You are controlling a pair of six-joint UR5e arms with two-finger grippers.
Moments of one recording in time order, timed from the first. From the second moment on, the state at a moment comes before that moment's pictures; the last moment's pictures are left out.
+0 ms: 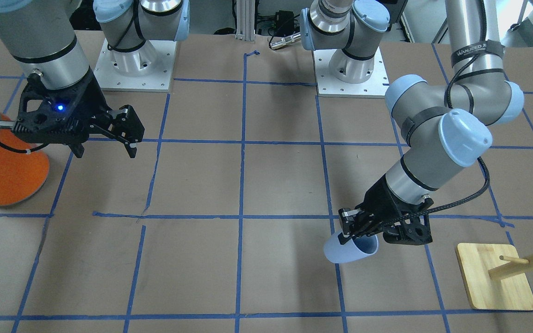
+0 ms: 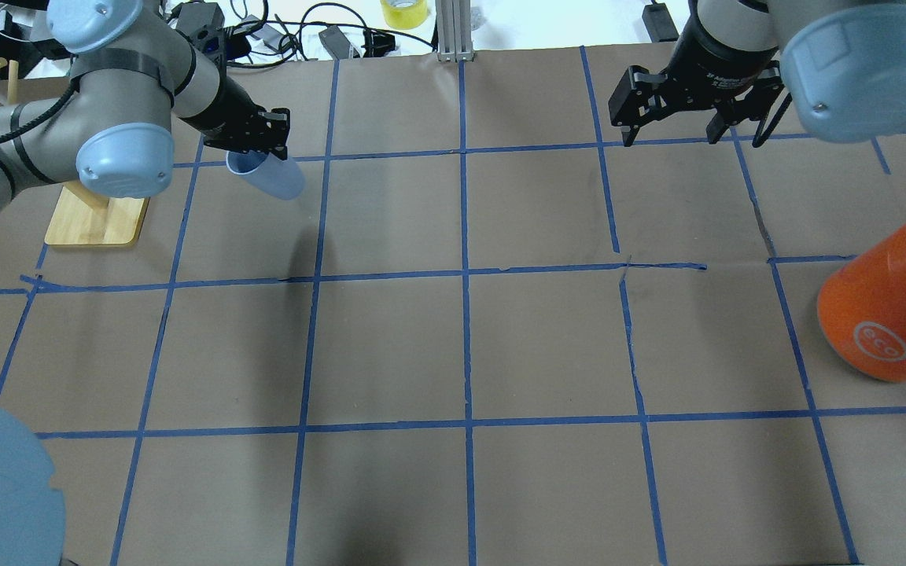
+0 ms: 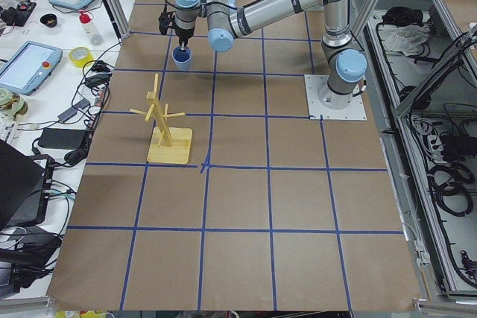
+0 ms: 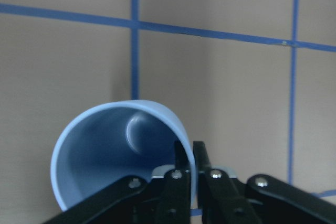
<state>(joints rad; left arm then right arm) -1.45 -1.95 -1.62 -0.93 1.40 0.13 1.57 -1.50 1.57 -1.78 -1.55 0.01</state>
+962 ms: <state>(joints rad) -1.45 -2.08 -1.57 -0.92 1.59 0.26 1.57 -1.50 1.58 -1.78 -1.55 0.01</state>
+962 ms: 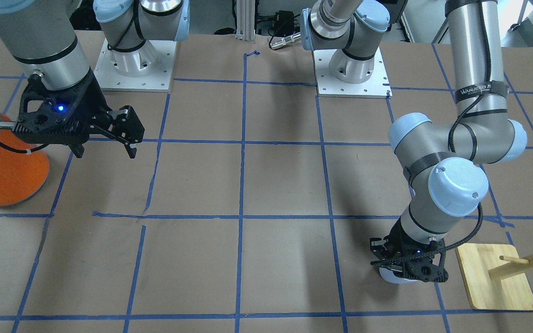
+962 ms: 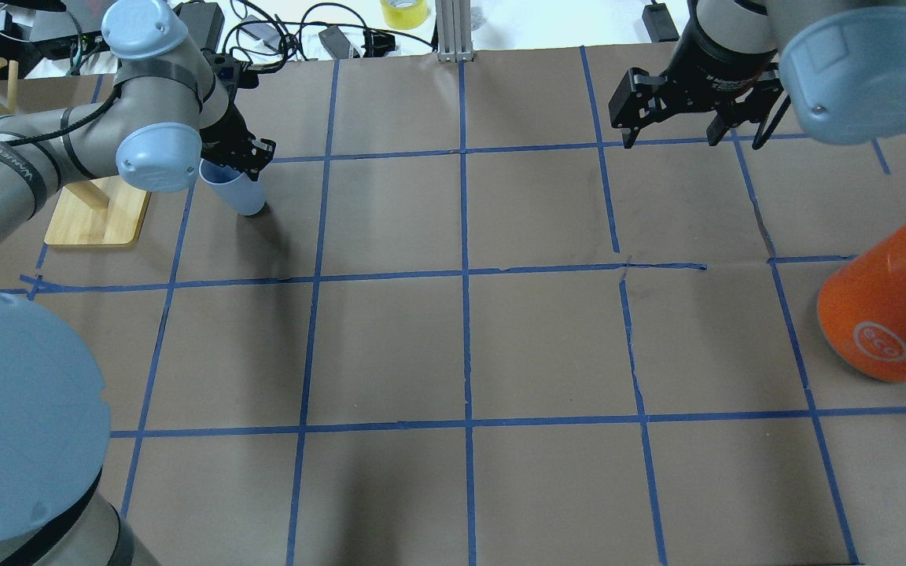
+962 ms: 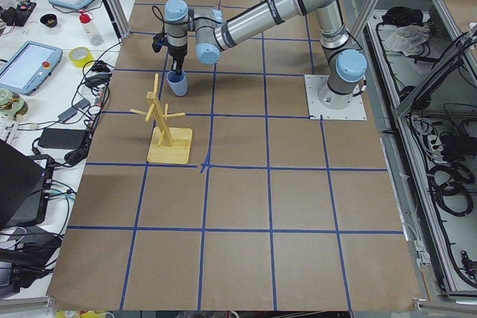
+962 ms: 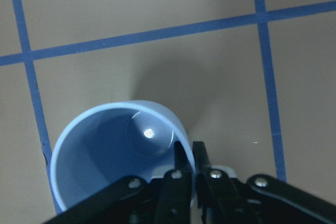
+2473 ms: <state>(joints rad) -1.63 -1.61 -1.50 -1.50 1.63 0.03 1.58 -1.50 1.58 -1.78 -1.56 0.01</state>
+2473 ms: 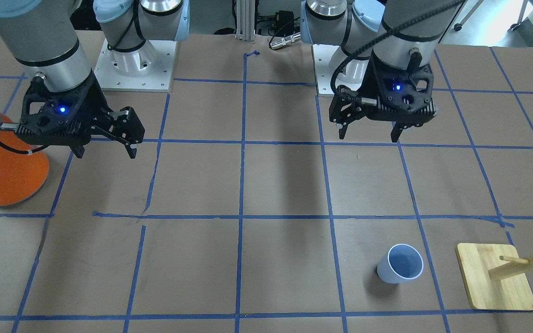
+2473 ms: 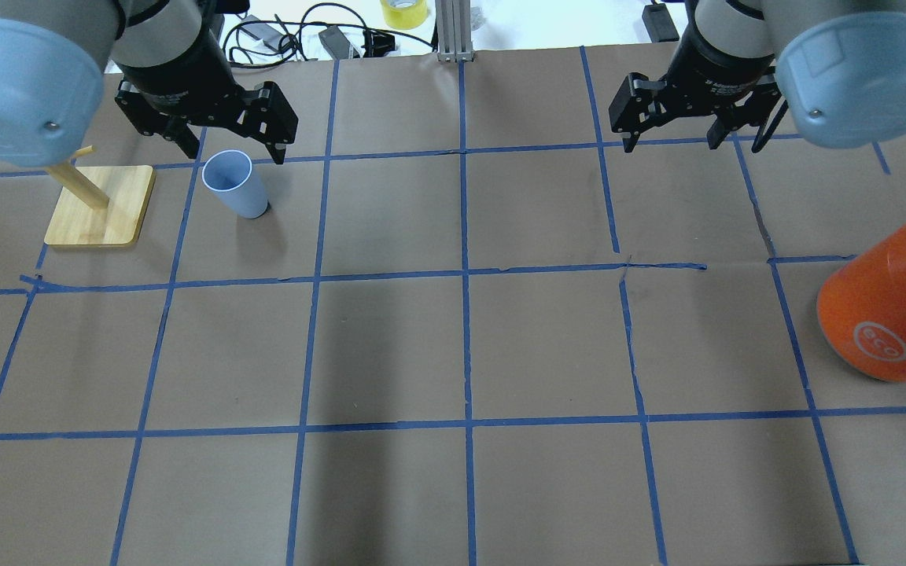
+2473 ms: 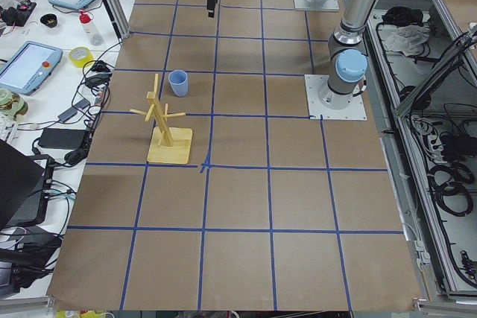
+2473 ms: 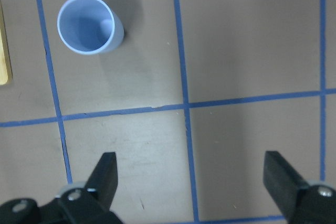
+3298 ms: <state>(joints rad) -1.59 -1.57 -1.48 -1.56 1.63 0.04 1.58 -1.50 1.58 -1.78 -1.56 0.01</state>
